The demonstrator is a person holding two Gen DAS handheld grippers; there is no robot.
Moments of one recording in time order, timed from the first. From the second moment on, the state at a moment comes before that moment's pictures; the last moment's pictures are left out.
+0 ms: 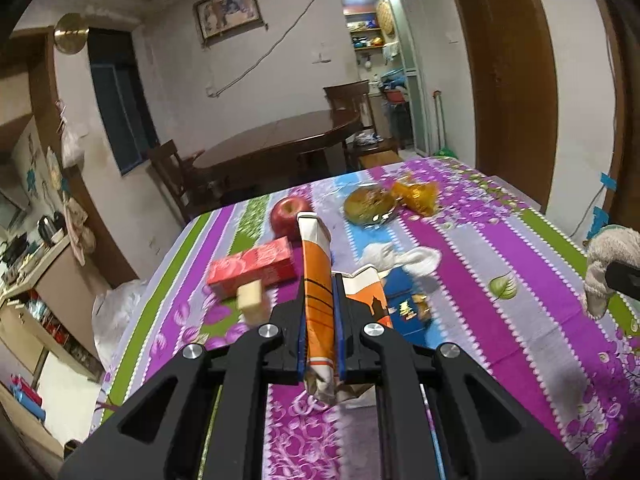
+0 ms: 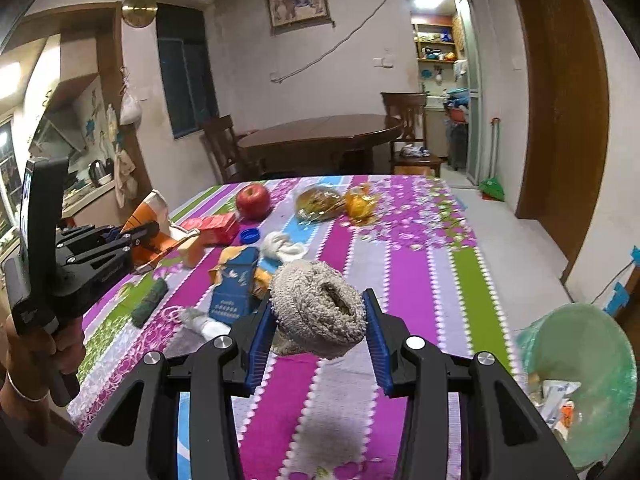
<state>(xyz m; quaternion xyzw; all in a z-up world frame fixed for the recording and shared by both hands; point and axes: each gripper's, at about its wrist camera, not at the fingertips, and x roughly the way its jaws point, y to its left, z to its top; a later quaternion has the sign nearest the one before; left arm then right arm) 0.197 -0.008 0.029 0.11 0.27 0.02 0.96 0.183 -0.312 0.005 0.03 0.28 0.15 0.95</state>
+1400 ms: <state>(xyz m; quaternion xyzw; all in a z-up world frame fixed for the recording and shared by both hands) 0.229 -0.316 0.012 0.25 0.25 -0.23 0.91 0.133 -0.612 0.008 0.10 0.36 -0.15 0.92</state>
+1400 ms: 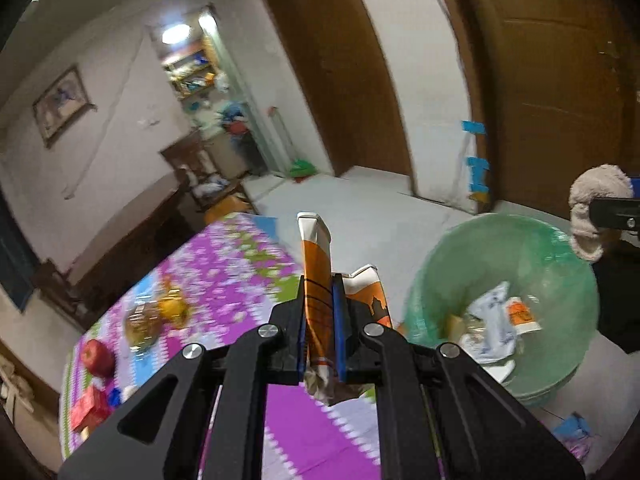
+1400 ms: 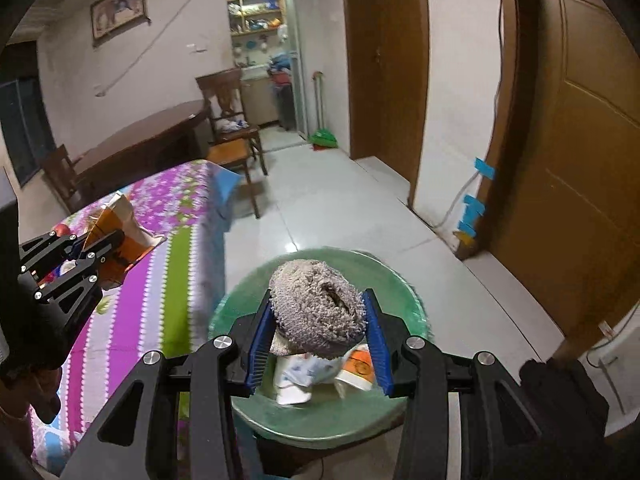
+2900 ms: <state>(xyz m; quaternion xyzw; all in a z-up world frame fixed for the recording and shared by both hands) 0.274 -0.404 -0.045 0.21 0.41 -0.47 0.75 0.178 -0.662 -0.048 0.21 0.46 -0.15 0.85</state>
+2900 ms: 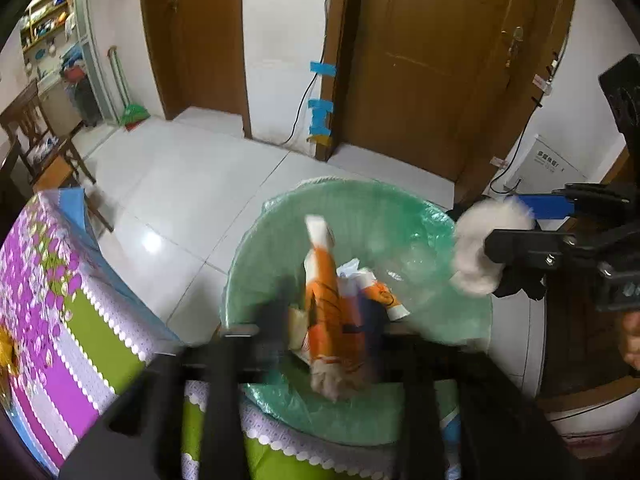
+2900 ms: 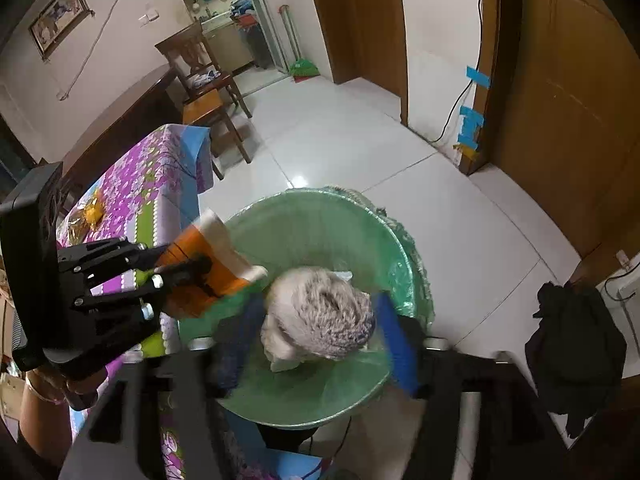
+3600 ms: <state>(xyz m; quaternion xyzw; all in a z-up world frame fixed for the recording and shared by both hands) 0.248 -0.382 -0.040 0.22 0.38 -0.43 0.79 0.167 -0.646 -0.062 0.19 0.47 -0.15 0.85</state>
